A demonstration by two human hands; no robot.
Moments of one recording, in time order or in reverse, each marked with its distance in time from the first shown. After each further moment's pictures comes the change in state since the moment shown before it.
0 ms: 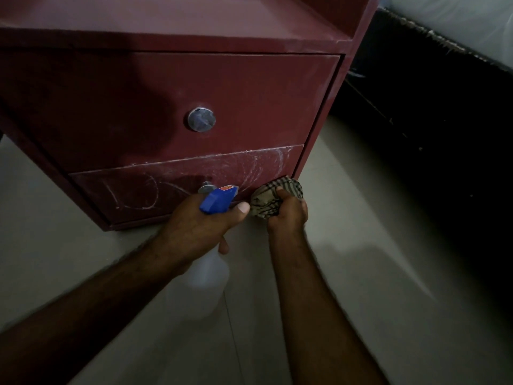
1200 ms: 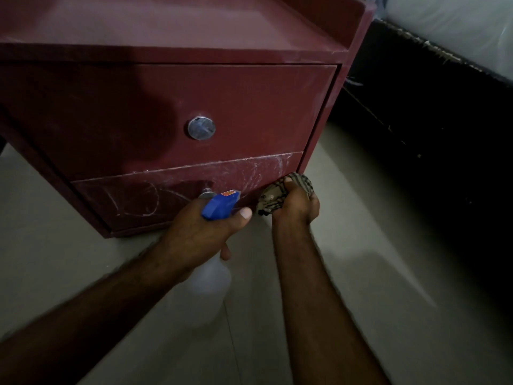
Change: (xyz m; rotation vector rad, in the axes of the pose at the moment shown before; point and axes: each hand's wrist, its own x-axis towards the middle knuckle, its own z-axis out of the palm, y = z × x) left_hand -0.001 0.005 0.001 0.008 0.018 0.033; right_hand 0.005 -0.017 0.022 0.075 0.091 -0.133
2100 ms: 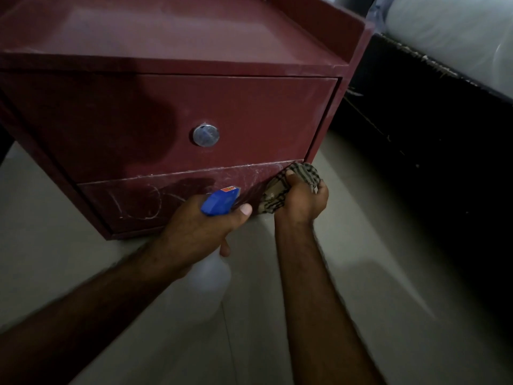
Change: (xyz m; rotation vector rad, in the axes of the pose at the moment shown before) left_hand 0.002 0.015 -0.007 0.011 0.002 0.020; right_hand -0.014 -0.023 0.012 -0.084 -0.065 -0.163
